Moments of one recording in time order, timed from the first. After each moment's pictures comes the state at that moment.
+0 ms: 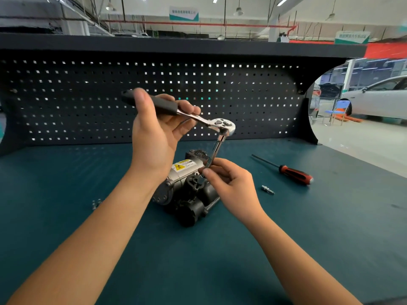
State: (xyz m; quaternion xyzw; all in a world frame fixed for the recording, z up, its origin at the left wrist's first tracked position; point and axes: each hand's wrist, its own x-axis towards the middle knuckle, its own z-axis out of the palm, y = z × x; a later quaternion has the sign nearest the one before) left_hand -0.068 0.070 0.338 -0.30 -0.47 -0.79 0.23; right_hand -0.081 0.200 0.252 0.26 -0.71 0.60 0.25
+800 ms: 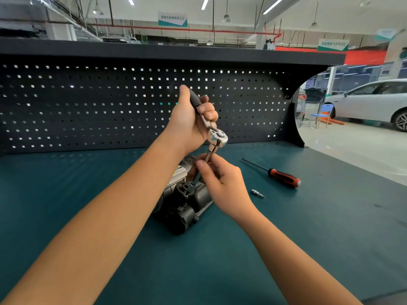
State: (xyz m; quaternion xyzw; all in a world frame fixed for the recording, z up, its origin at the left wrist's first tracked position) left_hand -0.119 0.117 0.382 -0.18 -0.39 -0.90 -0.11; right_hand -0.078 0.202 0.271 0.30 -0.73 0.53 0.31
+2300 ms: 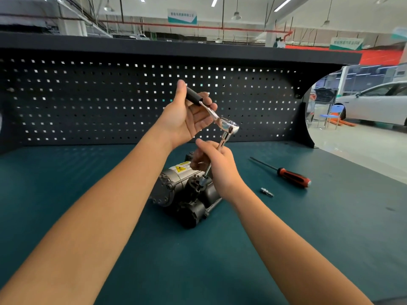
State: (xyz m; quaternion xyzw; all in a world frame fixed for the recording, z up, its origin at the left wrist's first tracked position) left_hand -0.138 0.076 0.373 -0.21 -0.49 -0.84 -0.03; right_hand -0.103 0.171 0.292 0.21 -0.61 0.75 0.11
